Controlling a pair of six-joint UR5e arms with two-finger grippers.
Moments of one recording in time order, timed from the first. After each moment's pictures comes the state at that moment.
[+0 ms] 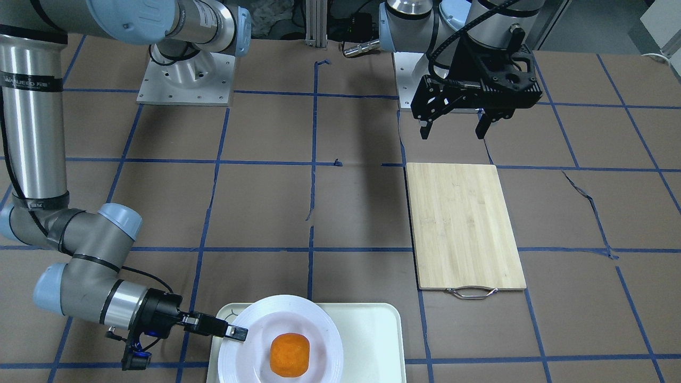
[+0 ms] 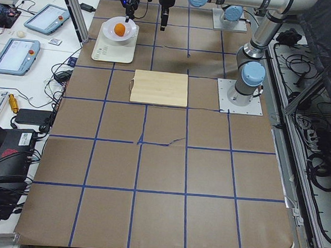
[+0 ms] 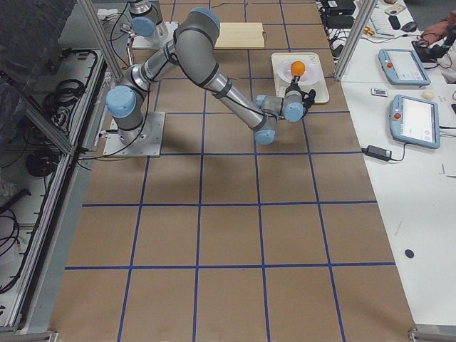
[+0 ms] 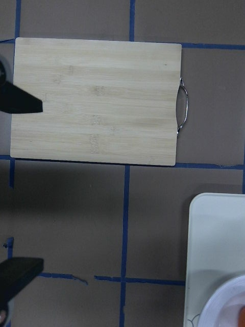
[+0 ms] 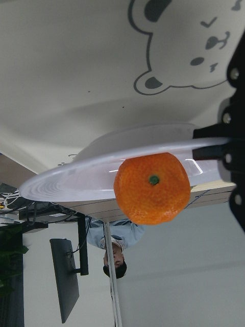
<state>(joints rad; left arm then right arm) -1.60 -1.51 -1.64 -1.45 1.57 -0.08 1.38 -0.74 1.54 -2.40 -0.33 0.10</state>
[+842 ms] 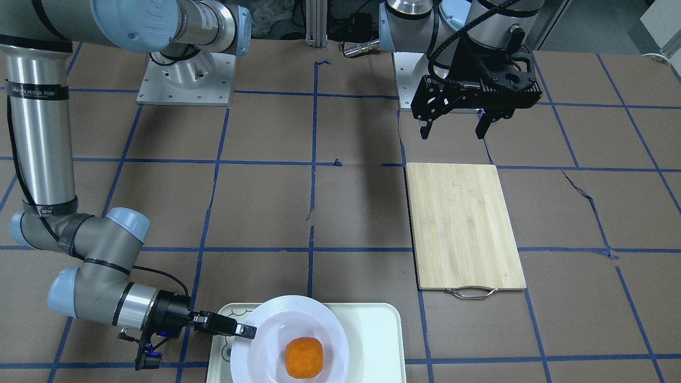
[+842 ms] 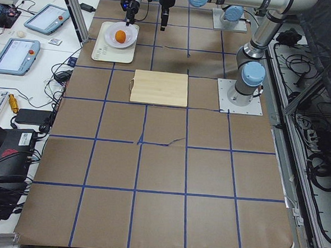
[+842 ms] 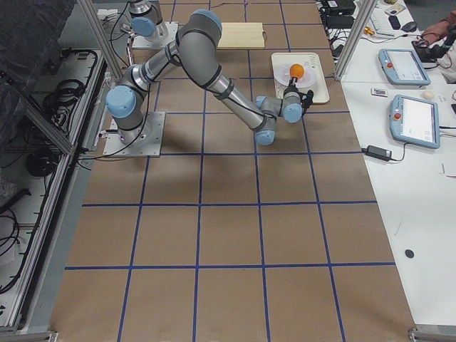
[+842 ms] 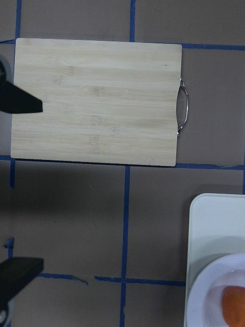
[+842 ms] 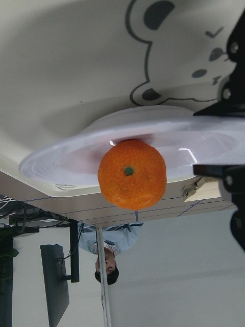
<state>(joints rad) -1.61 -1.50 -1.64 -1.45 1.57 -0.08 1.39 -0.72 1.54 -2.40 -0.34 0.06</state>
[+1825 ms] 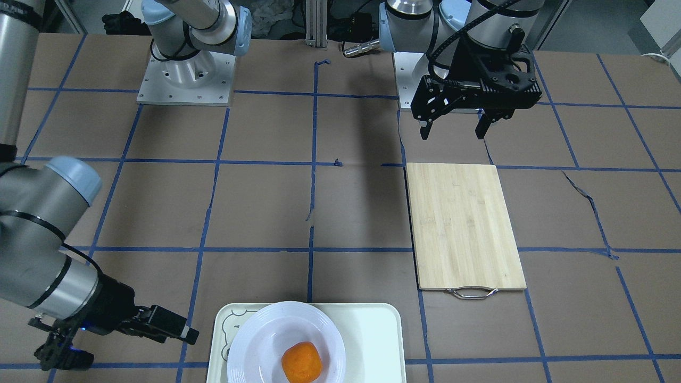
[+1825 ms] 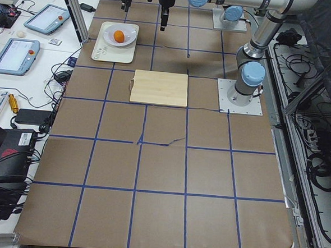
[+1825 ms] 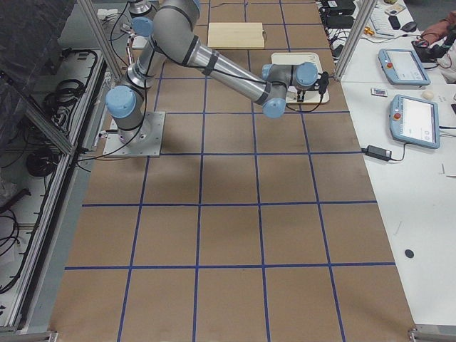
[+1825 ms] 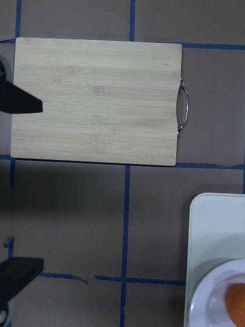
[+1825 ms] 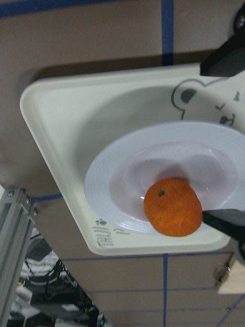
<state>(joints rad) -1.60 -1.50 -1.64 -1.45 1.57 -0.08 1.39 -1.01 1.43 -2.11 -1.00 0.05</state>
